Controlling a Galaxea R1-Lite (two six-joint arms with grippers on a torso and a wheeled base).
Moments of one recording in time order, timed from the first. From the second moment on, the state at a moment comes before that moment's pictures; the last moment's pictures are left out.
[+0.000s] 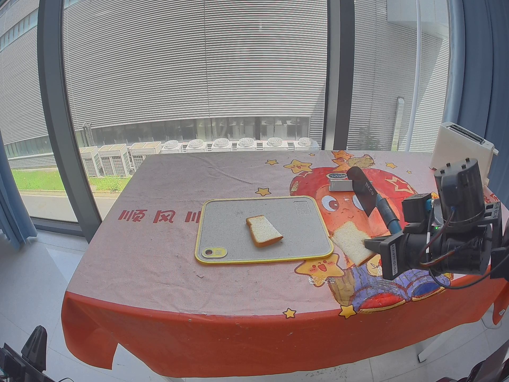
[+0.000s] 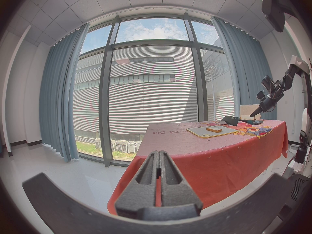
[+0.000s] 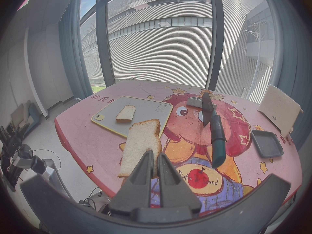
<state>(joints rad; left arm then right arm) 0.00 0.02 -0.02 0.00 -0.02 0.01 0.62 1.52 -0.78 -0.11 -0.15 0.14</state>
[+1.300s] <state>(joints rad) 0.00 0.02 -0.02 0.00 -0.02 0.01 0.69 1.44 -0.75 -0.11 -0.19 0.20</state>
